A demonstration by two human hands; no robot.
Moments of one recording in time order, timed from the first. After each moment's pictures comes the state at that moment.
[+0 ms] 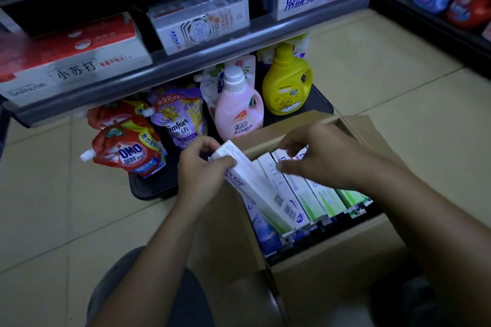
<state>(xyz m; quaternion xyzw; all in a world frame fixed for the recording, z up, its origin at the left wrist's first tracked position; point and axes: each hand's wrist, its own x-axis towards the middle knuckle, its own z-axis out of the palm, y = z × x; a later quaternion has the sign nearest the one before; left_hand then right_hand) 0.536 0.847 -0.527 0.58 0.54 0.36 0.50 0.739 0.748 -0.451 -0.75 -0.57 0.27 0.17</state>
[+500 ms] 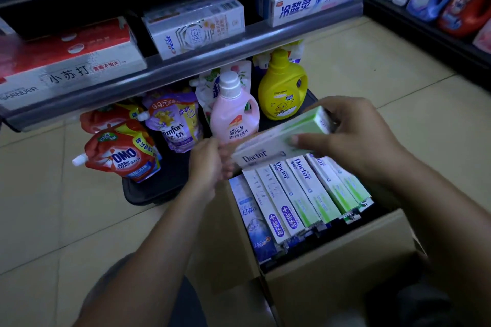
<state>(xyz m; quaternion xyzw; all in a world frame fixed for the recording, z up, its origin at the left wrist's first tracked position) 0.574 0.882 -0.551 0.44 0.59 0.29 0.61 0.767 0.744 -0.439 -0.74 -0.50 0.24 0.38</state>
